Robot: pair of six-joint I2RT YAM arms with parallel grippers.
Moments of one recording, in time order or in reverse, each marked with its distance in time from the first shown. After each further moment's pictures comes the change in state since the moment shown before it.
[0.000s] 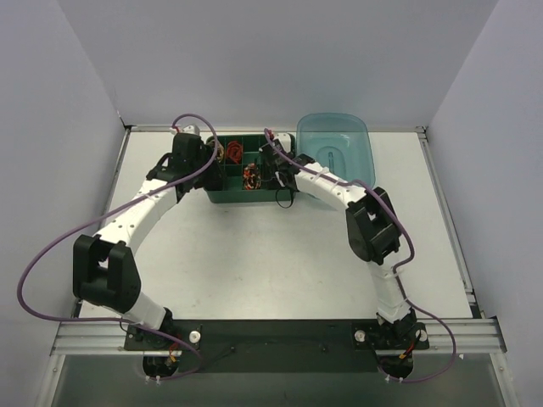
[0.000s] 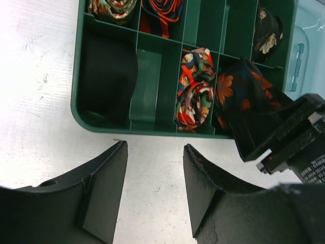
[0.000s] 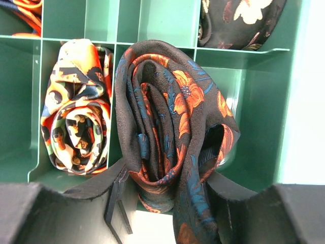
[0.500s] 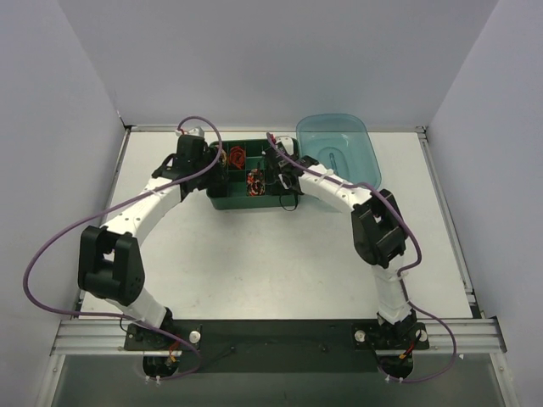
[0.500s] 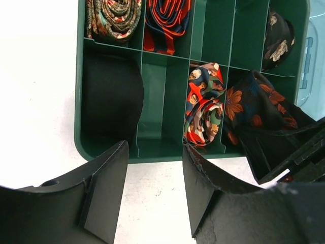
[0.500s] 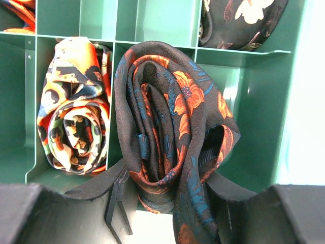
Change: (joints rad) left arm 0.000 0.064 0.001 0.031 0.031 0.008; right arm 0.000 -0.076 -0.091 -0.037 -0.011 -0.037
